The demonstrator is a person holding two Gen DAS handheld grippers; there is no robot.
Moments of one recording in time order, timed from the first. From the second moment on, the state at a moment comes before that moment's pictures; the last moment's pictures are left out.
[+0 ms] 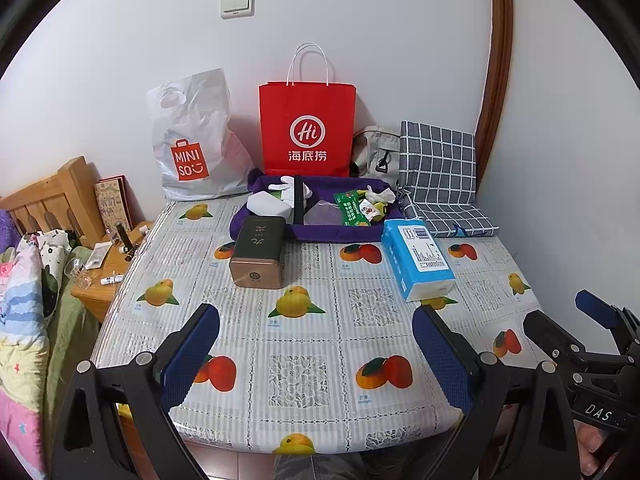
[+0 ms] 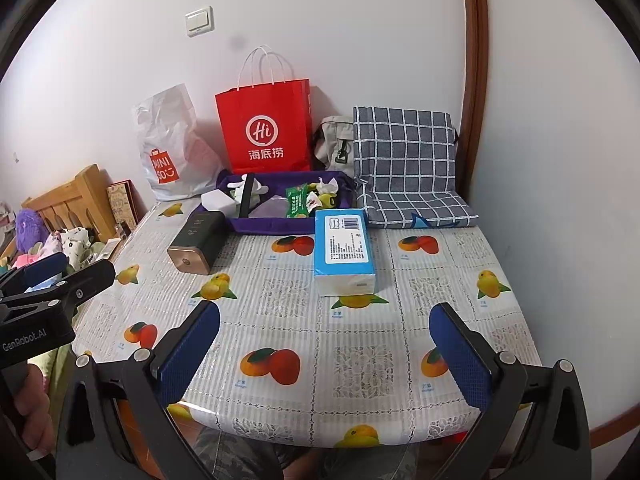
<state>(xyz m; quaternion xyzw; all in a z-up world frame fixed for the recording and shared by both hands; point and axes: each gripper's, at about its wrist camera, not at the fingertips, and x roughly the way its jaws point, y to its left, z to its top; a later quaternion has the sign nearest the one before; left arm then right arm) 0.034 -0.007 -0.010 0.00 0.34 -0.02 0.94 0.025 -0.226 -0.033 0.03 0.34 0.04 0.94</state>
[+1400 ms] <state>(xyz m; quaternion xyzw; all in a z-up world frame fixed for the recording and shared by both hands) 0.029 -0.005 -0.012 -0.01 0.34 -0.01 0.94 0.021 -0.222 -0.034 0.03 0.34 0.05 0.94</state>
